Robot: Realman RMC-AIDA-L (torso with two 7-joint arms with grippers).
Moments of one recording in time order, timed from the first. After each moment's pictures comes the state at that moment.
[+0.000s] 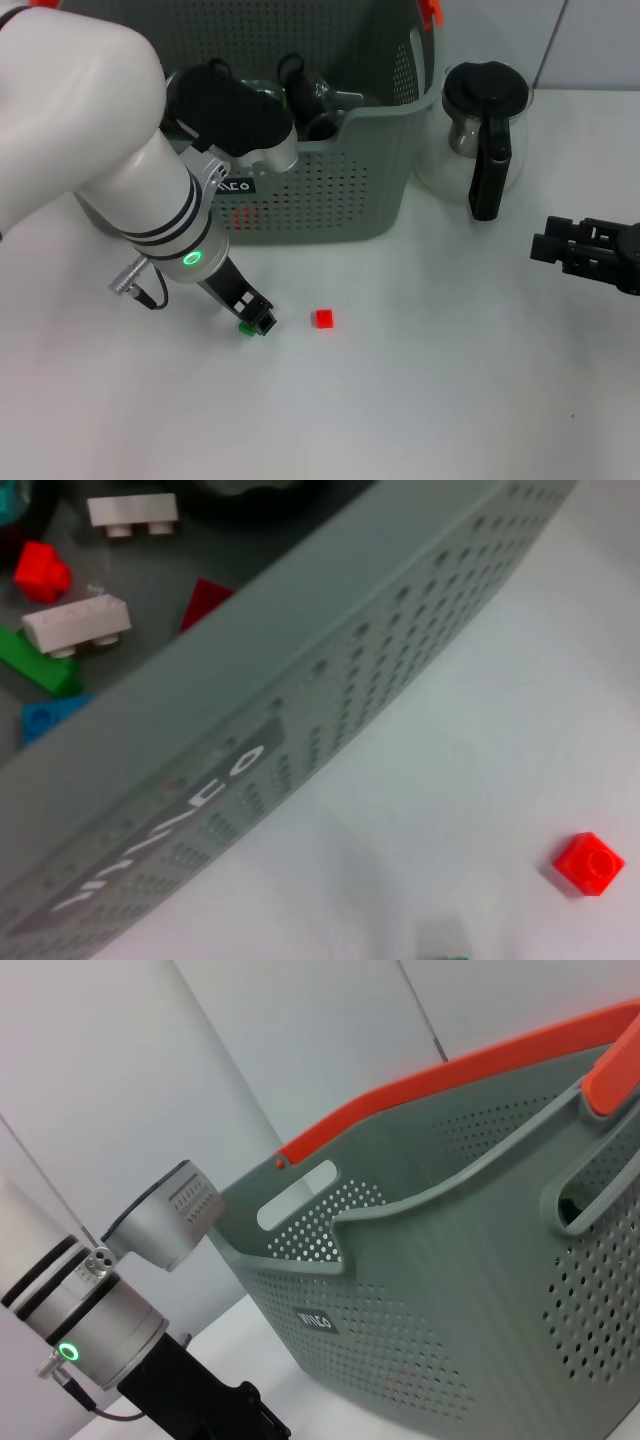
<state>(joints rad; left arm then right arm) -0.67 -2.17 1.58 1.21 2.80 1.43 -2.86 0.44 2.02 -0.56 -0.65 -1.98 -1.67 1.61</state>
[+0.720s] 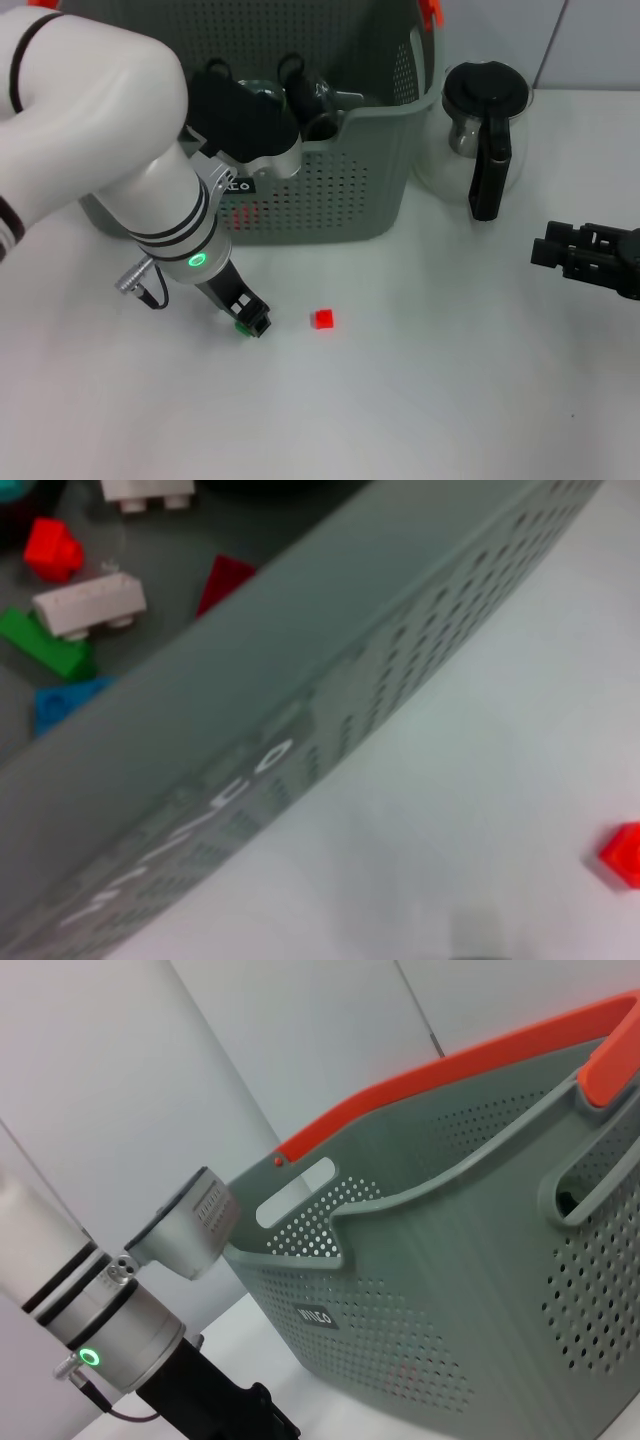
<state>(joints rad) -0.71 -2.17 1.59 1.12 2.83 1.39 -2.88 0.44 2.02 -0.56 -0.65 -1.98 -1.67 1.61</state>
